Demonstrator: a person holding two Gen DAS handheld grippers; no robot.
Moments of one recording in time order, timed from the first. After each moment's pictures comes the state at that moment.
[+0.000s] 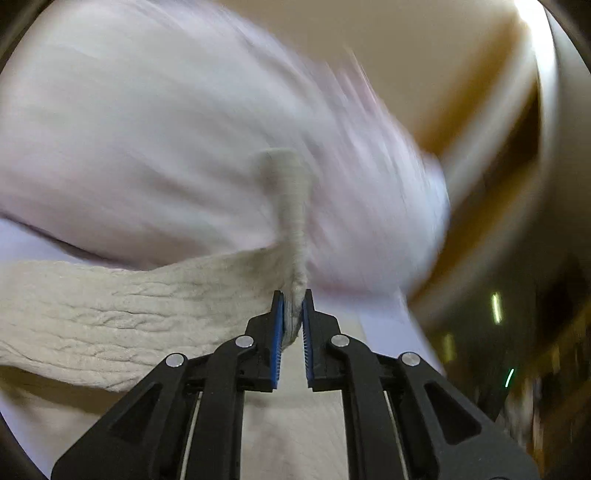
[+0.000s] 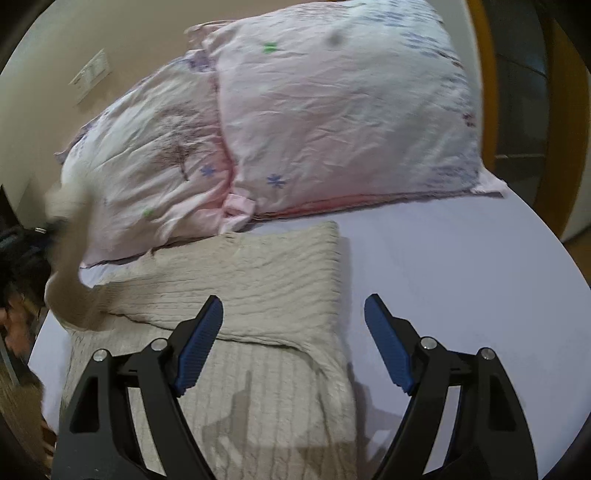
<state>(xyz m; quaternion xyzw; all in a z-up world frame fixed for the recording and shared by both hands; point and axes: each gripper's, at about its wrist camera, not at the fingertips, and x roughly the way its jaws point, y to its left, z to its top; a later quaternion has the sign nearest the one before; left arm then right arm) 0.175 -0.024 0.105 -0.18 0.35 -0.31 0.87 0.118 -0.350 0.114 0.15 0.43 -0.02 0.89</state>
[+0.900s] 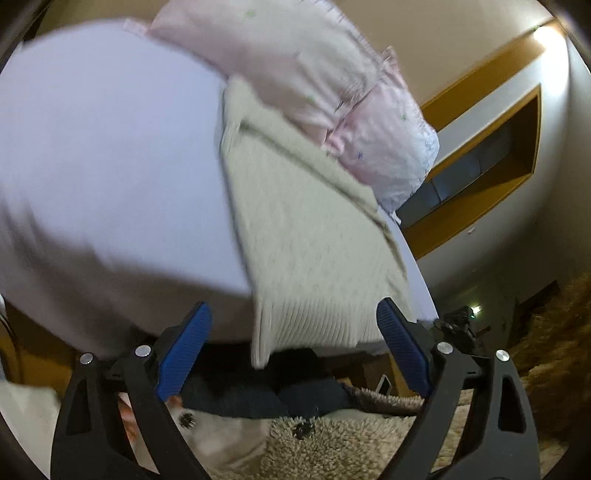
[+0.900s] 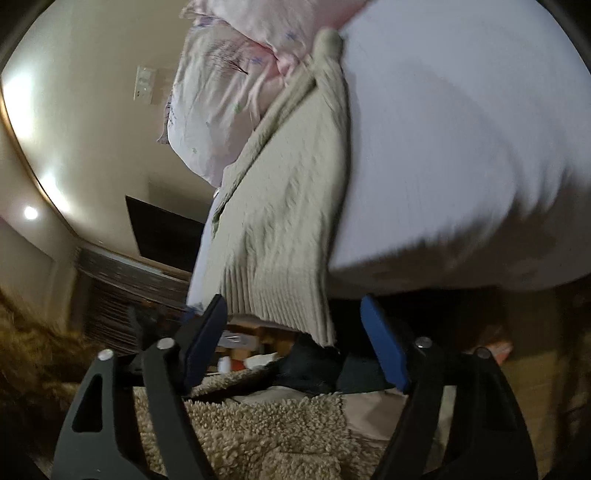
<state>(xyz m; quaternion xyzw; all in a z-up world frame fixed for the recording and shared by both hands) -0.092 0.186 -0.016 -0.29 0.40 -0.27 0.83 -0.092 -0.390 0.031 0.44 0.51 0.24 0.70</state>
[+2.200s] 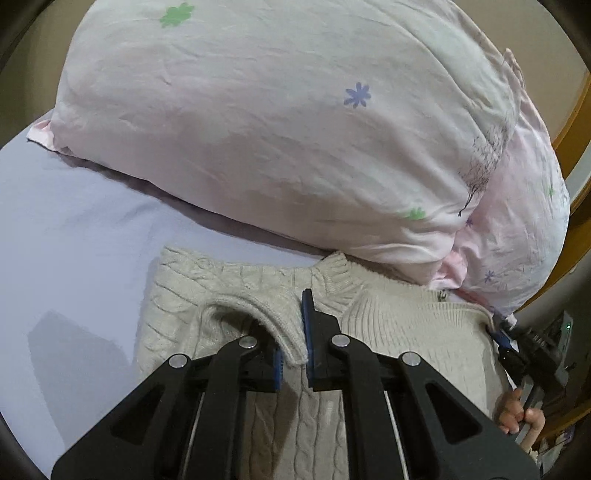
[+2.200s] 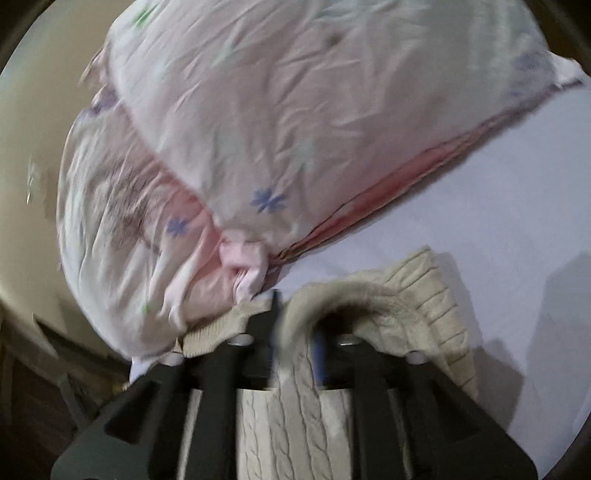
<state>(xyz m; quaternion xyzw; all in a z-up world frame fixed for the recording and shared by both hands) 0.250 0.087 0.031 -0.19 0.41 -0.09 0.89 0.258 -0.359 0.035 0.40 0.41 0.01 0.82</state>
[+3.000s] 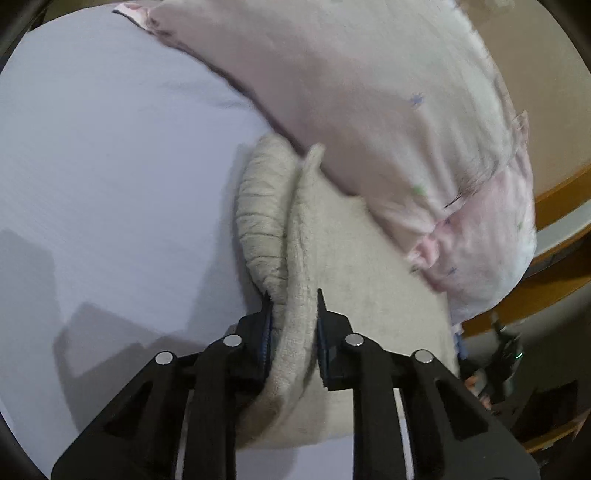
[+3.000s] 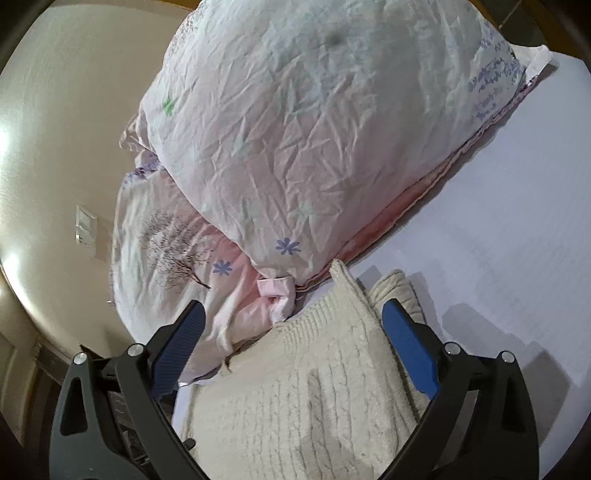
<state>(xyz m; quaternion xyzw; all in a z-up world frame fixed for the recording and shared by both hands) 0.160 0.138 0.004 -0.36 0.42 -0.12 0.82 0.212 -0.402 0.055 0.46 0.33 0.07 0.82</state>
